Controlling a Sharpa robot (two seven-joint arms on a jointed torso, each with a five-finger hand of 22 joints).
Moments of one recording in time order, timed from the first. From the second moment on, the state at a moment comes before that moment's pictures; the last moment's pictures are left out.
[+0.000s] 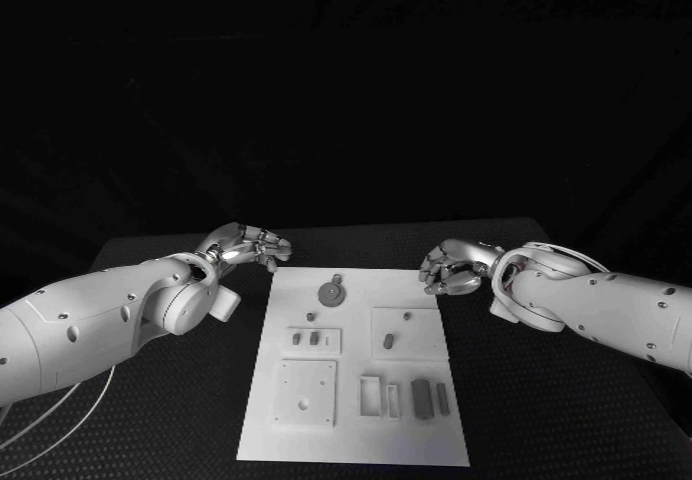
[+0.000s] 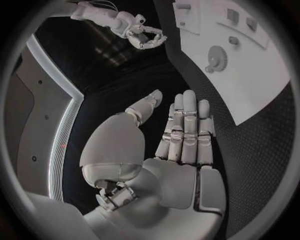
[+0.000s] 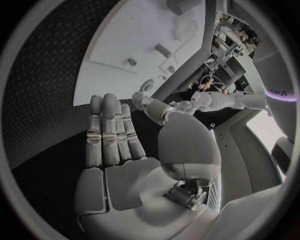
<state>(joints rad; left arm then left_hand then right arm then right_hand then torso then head) 1.22 -0.80 -0.11 1.27 -0.36 -0.22 0.23 1.06 -0.12 0.56 -0.25 0.06 0.88 0.15 0.30 0.48 1.26 0.08 0.08 0.28 1.09 -0.01 0.80 0.43 0.02 0.80 -0.09 0.61 1.25 1.24 -0.80 -0.16 1.28 -1.25 -0.20 0.11 1.09 -0.17 0.73 -0.23 0.17 0.87 0.16 0.35 0.47 1.02 0.10 0.43 0.14 1.13 0.00 0.81 0.73 0.25 1.04 0.10 0.46 1.31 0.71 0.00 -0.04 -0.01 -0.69</state>
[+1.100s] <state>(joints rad) 1.22 -0.79 -0.11 1.32 -0.33 -0.25 0.29 1.00 -0.13 0.43 -0.28 0.05 0.87 0.17 0.31 0.49 1.27 0.08 0.08 0.29 1.09 0.00 0.76 0.45 0.02 0.79 -0.09 0.58 1.26 1.19 -0.72 -0.21 1.30 -1.53 -0.32 0.00 1.12 -0.26 0.75 -0.17 0.11 0.89 0.16 0.34 0.46 1.09 0.10 0.32 0.13 1.14 0.00 0.80 0.72 0.25 1.05 0.10 0.46 1.31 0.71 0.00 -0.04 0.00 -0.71</state>
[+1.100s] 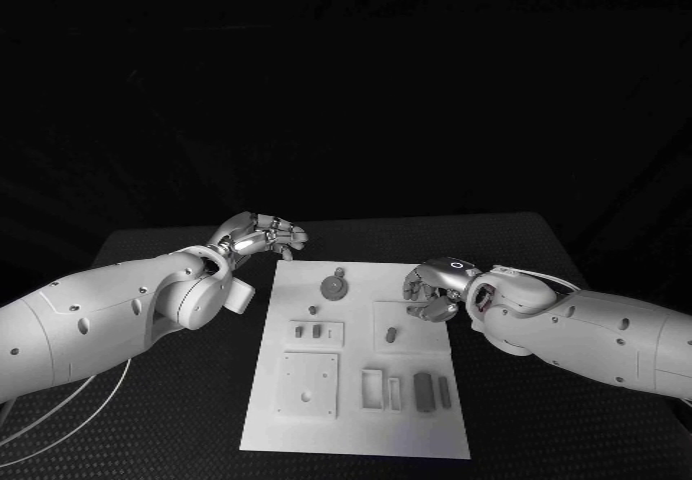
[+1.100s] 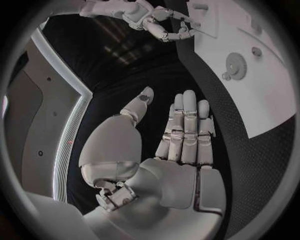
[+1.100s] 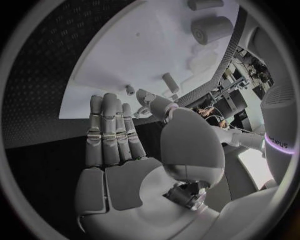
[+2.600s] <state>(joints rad) 1.22 -0.79 -0.11 1.31 -0.31 -0.25 0.30 0.99 -0.13 0.42 -0.28 0.05 0.86 0.17 0.31 0.48 1.26 0.08 0.08 0.29 1.09 0.00 0.76 0.46 0.02 0.79 -0.09 0.58 1.26 1.16 -0.68 -0.22 1.29 -1.68 -0.34 -0.07 1.15 -0.21 0.78 -0.23 0.09 0.97 0.13 0.35 0.50 1.18 0.07 0.31 0.20 1.17 -0.03 0.86 0.75 0.25 1.08 0.08 0.52 1.31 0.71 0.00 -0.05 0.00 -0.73</state>
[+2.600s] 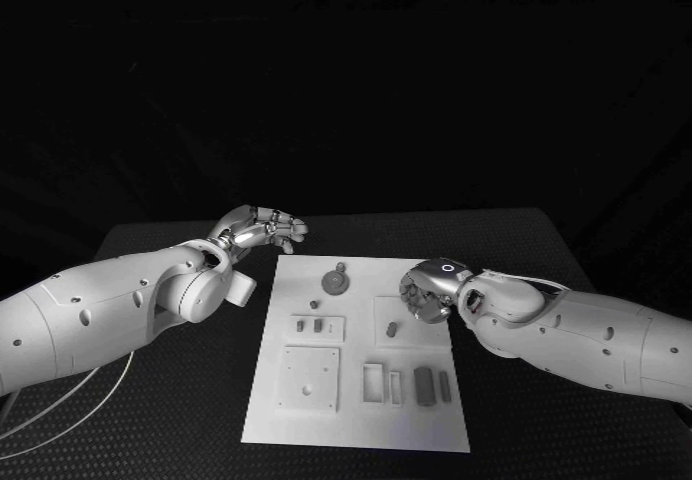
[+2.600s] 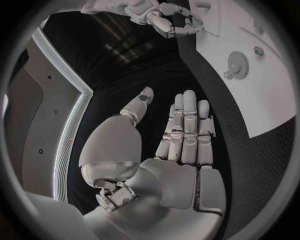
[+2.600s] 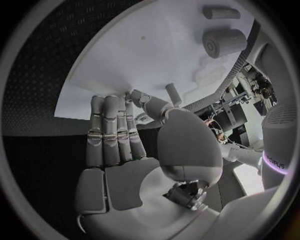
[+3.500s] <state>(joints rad) 1.22 -0.79 -0.11 1.31 -0.30 -0.25 0.30 0.99 -0.13 0.42 -0.28 0.05 0.86 0.17 0.31 0.48 1.26 0.09 0.08 0.29 1.09 -0.01 0.76 0.47 0.02 0.80 -0.09 0.57 1.27 1.16 -0.68 -0.23 1.30 -1.77 -0.36 -0.11 1.16 -0.18 0.84 -0.27 0.13 1.05 0.10 0.36 0.54 1.27 0.04 0.30 0.24 1.22 -0.07 0.90 0.80 0.24 1.12 0.04 0.67 1.31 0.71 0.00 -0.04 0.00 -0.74</state>
